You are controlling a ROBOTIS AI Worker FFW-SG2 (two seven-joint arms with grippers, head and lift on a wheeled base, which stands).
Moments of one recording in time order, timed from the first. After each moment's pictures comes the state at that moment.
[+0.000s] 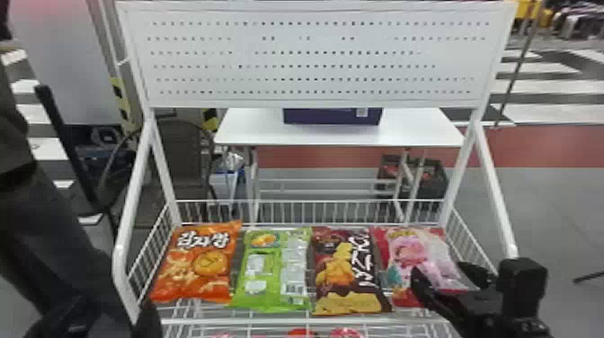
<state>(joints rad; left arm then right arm) 0.84 0.23 0.05 -2.37 0.16 -0.06 0.15 0.14 -0.42 0.16 -1.76 -0.43 0.23 -0.05</state>
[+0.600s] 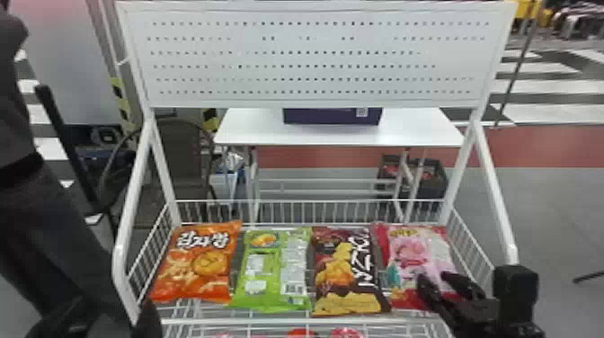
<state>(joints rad) 0.84 0.23 0.05 -2.36 0.16 -0.07 0.15 0.11 -0.41 0.15 -1.68 -0.43 0.28 -0.01</state>
